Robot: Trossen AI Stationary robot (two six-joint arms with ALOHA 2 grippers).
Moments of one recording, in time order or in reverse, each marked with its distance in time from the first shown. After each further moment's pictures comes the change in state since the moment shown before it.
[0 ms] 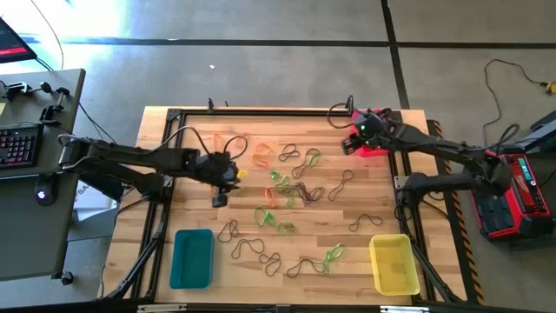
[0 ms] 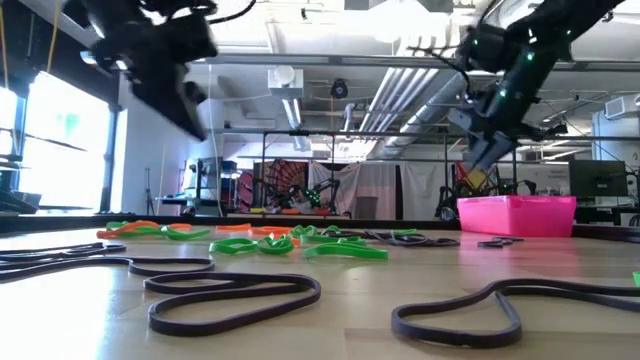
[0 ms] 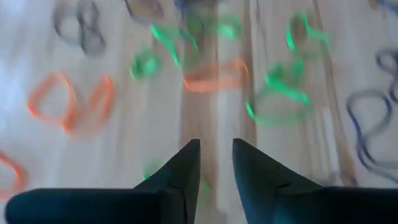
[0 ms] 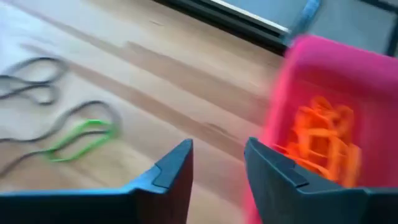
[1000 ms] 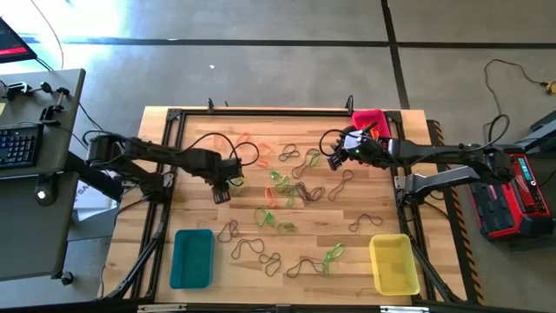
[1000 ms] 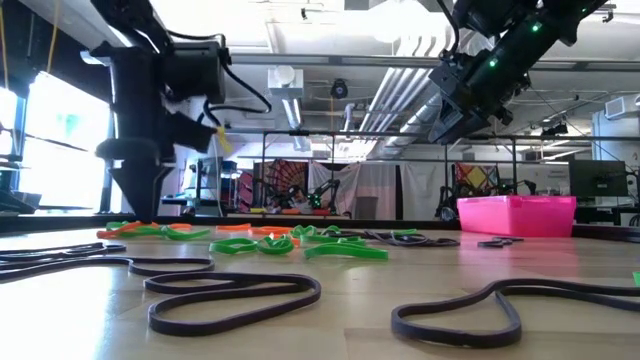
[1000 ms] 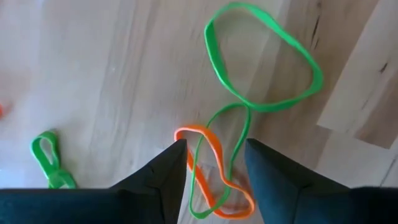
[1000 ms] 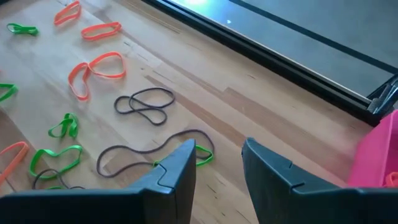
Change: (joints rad) left arm 0.113 0.322 0.000 -0.210 -0.115 -0.160; right arm 0.340 0.001 0.000 0.197 0.150 0.042
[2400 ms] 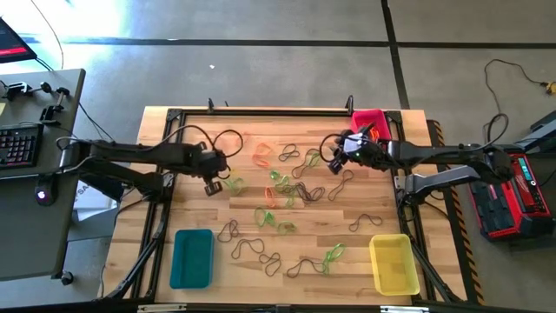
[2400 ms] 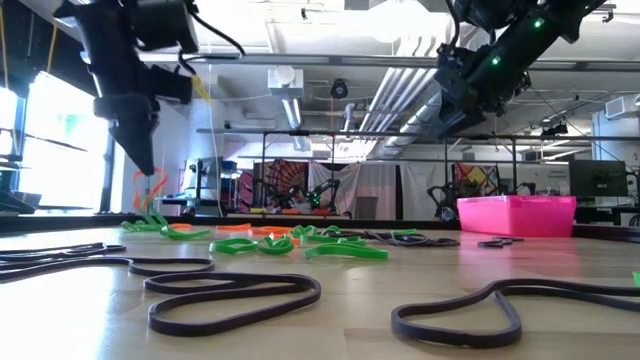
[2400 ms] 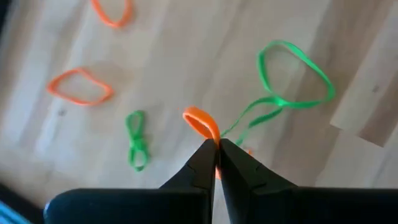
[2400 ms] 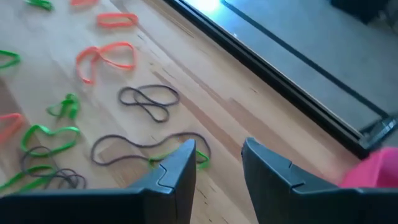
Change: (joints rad) left arm 0.000 -0.313 0.000 -0.141 -0.155 -0.066; right arm 0.047 0.000 0.000 0.026 0.030 -0.176
